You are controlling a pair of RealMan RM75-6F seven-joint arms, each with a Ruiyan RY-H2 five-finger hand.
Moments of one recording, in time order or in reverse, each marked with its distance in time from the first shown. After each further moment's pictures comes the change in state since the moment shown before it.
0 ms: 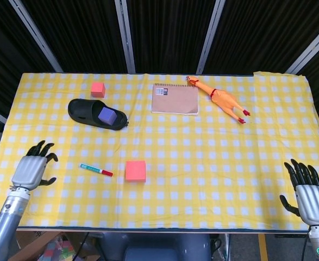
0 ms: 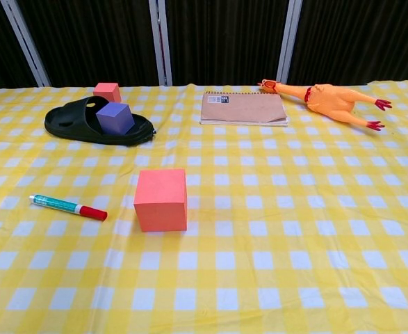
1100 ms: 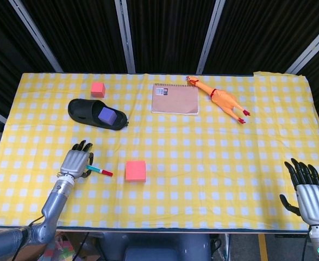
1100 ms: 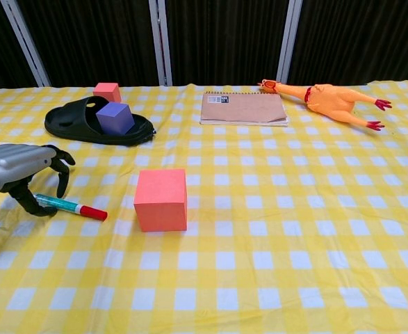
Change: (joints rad) left arm -0.242 -0.320 -0.025 0.215 -0.292 -0.157 0.232; right arm 0.001 0.002 0.001 0.008 -0.009 0.004 0.031
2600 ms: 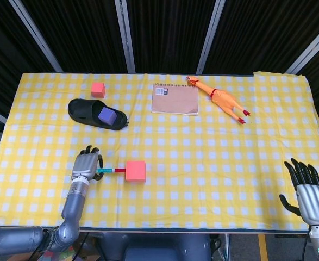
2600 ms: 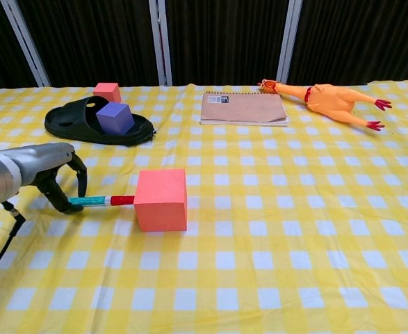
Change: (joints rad) left arm -0.141 -0.079 -0.116 -0.275 -0.512 0.266 0.265; right arm 0.000 0.004 -0.001 -0.004 -0.002 -0.001 0.014
